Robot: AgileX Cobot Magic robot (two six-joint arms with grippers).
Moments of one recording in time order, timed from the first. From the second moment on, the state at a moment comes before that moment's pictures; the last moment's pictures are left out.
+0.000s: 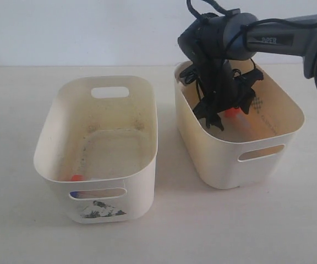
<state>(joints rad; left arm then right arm) -0.02 0.00 0.00 -0.05 0.23 0.04 0.39 2.31 -1.82 -0.47 1.22 0.26</state>
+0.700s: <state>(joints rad) -0.02 0.00 0.00 -0.05 0.23 0.04 0.30 2.39 -1.85 -0.31 1.24 0.22</state>
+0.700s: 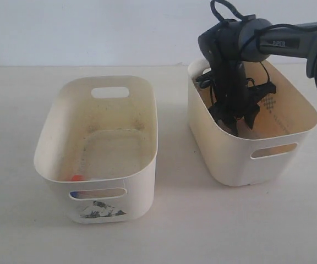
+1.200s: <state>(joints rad) -0.02 0.00 0.00 -0.05 0.23 0.04 0.29 2.35 -1.85 -0.22 1.24 0.18</state>
